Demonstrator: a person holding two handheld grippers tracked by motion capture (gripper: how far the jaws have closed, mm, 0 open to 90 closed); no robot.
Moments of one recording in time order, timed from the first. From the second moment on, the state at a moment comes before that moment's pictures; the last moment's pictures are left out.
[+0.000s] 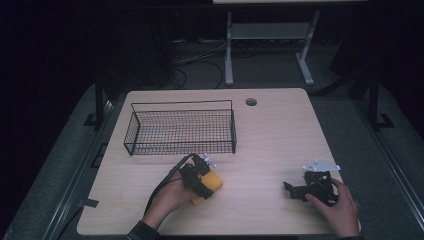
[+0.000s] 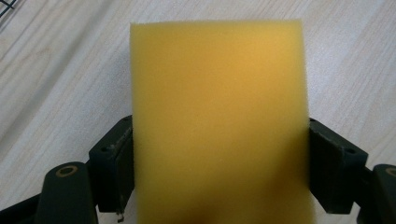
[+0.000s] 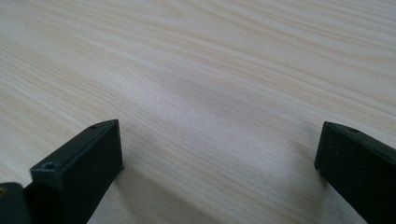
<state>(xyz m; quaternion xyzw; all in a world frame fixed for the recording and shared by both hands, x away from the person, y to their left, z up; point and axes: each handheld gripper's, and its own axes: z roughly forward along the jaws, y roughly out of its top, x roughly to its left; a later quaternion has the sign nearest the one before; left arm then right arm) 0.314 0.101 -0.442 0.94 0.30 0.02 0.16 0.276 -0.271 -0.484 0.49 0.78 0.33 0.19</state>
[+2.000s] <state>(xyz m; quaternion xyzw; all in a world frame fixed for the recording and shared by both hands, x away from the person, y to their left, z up) 0.329 0.120 -0.386 0.93 0.30 0.03 0.20 0.276 -0.271 -0.484 0.49 0.78 0.33 0.19</state>
